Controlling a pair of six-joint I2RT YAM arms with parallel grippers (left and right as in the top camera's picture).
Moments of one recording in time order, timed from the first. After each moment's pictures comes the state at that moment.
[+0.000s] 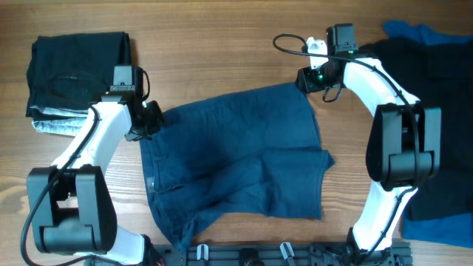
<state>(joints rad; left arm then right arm) 0.00 1.69 1.06 -0.74 0.01 -0.43 0.08 2.11 1.48 -0.58 -0.24 -0.19</state>
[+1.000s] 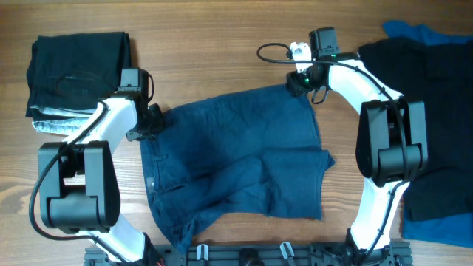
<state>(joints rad) 0.00 1.82 1.05 -0.64 -0.06 -0.42 0.15 2.16 1.49 -0.54 -0.16 -0.24</state>
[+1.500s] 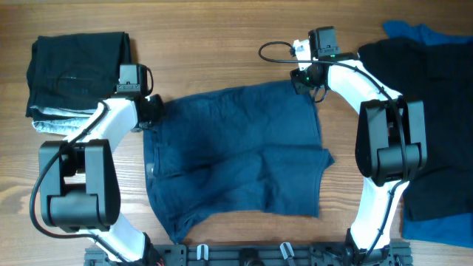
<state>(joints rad) 0.00 1.83 1.05 -0.47 0.00 -0.41 0.15 2.16 1.49 -0.49 -0.07 -0.20</state>
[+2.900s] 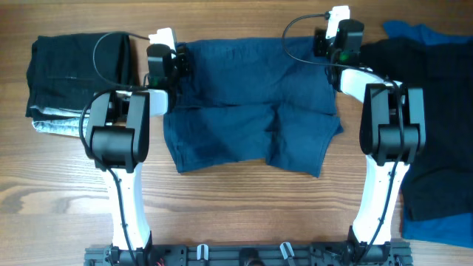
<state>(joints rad) -0.11 2.33 1.26 0.62 0.07 -0.30 0.02 2.35 1.48 0.42 -0.01 -0.08</state>
